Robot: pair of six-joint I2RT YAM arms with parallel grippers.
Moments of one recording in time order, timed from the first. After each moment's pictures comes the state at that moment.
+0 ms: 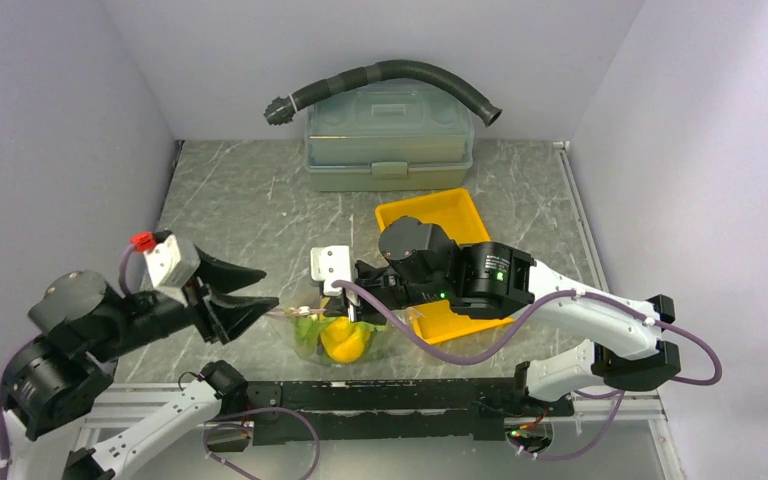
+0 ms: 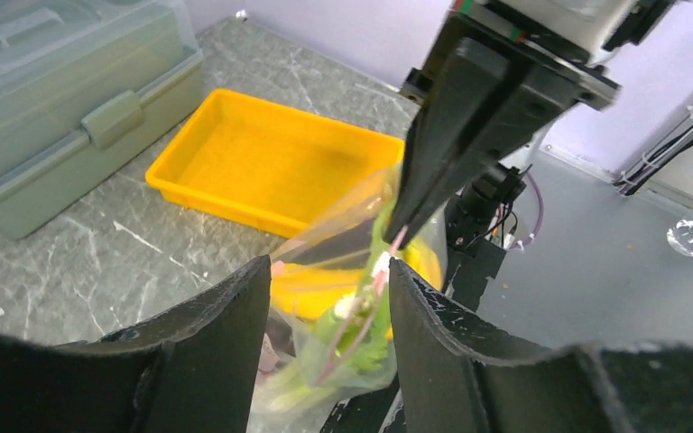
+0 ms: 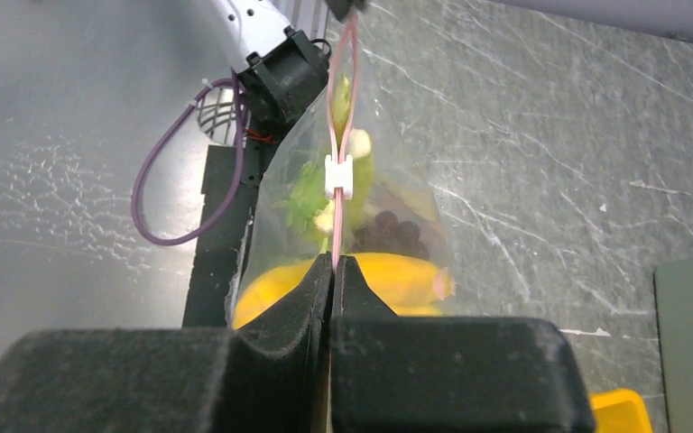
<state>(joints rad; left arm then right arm) -0.67 0.54 1.38 -0.88 0.39 -0.12 1.33 1.35 1.65 -0.73 -0.23 -0.28</state>
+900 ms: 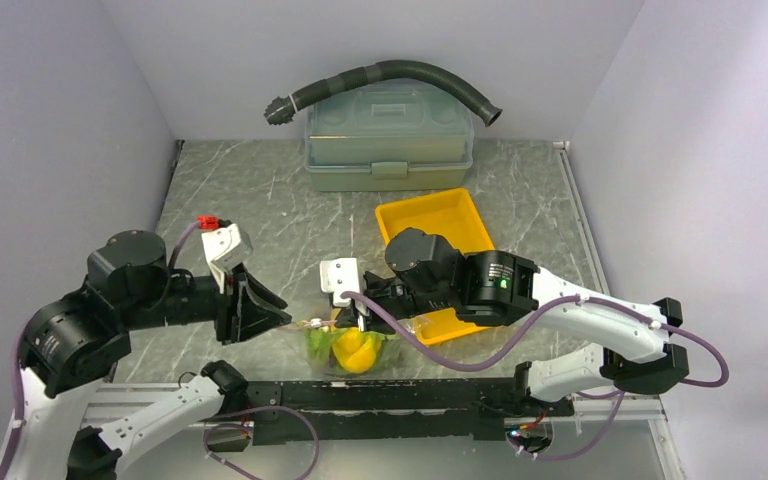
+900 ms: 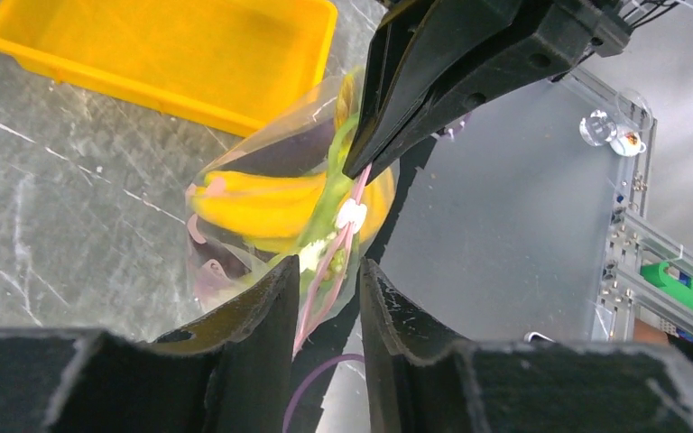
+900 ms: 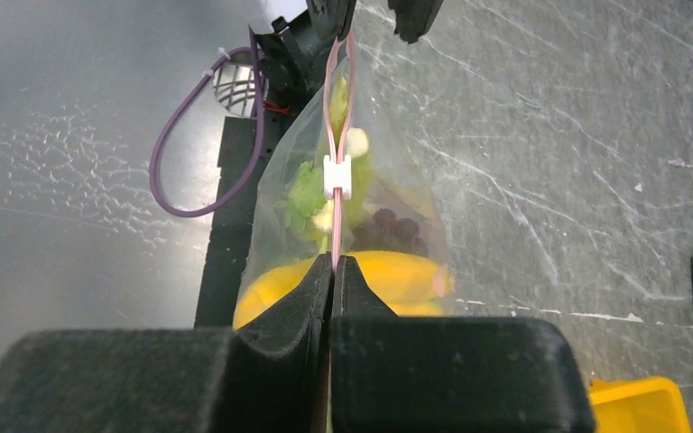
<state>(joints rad) -0.67 0.74 1.51 -1.17 0.55 -0.13 1.33 1.29 1.54 -0.72 -0.26 -0.27</state>
